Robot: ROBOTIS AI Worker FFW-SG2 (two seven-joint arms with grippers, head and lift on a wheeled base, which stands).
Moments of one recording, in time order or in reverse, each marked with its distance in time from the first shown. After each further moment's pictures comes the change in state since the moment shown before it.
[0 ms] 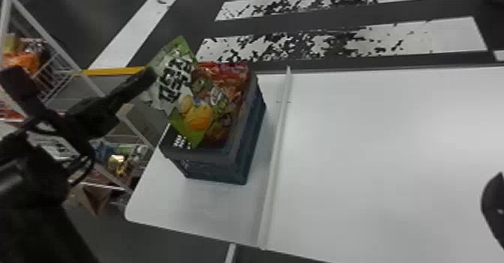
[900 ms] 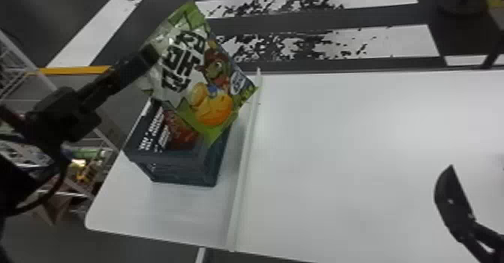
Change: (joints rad) left arm 0.080 -0.066 -0.042 -0.256 0.335 0.179 0.055; right arm -0.006 0.000 -0.002 0.003 -0.006 -0.017 0.000
